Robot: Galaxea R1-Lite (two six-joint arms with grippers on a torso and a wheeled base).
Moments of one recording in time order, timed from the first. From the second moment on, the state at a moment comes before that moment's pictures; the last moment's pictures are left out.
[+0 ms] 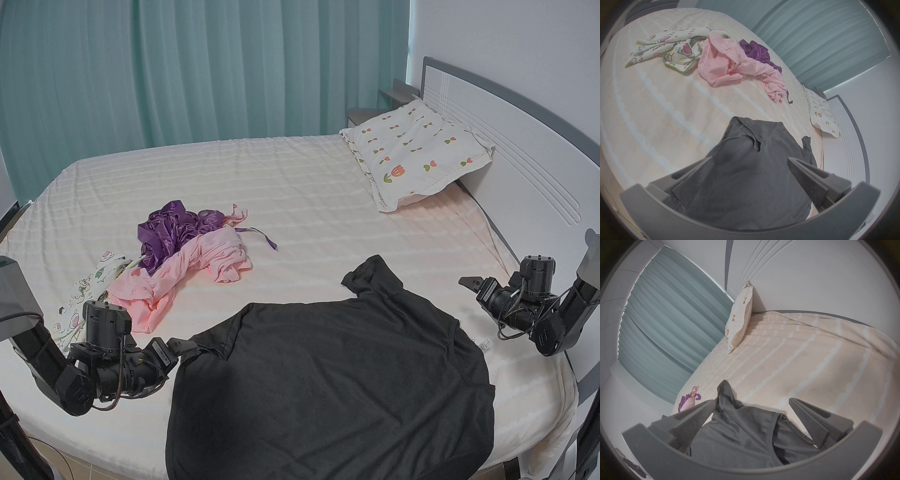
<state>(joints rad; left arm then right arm) -0.18 1.89 -0.34 -0.84 -0.14 -0.90 -0.01 2.08 -0.62 -1.03 0.12 0.70</state>
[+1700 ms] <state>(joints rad) -0.17 2.32 -1.03 -0.73 0.19 -0.99 0.00 2.11 -0.61 -1.03 0.12 0.70</state>
